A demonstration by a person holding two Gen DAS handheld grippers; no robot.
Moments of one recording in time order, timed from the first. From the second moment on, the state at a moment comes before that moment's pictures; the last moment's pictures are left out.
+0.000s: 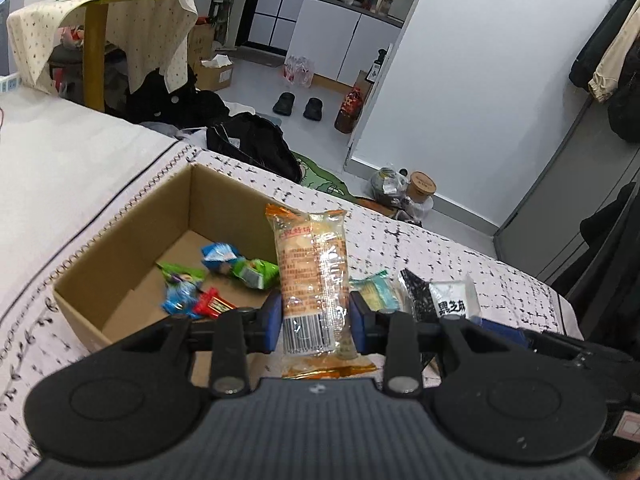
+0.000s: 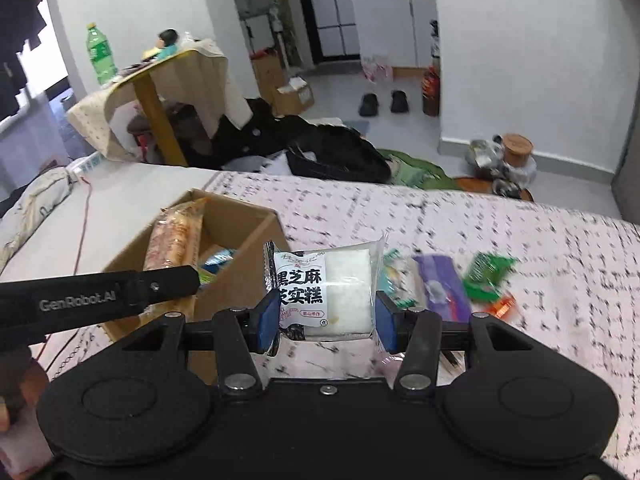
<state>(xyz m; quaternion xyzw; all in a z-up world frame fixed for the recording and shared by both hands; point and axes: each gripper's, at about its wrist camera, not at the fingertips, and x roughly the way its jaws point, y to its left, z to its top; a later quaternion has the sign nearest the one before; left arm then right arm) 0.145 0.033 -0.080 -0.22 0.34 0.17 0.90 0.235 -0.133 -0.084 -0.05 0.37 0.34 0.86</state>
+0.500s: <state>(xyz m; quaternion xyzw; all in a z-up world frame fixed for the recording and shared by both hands) 0.139 0.083 -0.069 -0.19 0.33 0.19 0.90 0.234 -0.104 -0.065 -0.05 0.34 0.39 0.86</state>
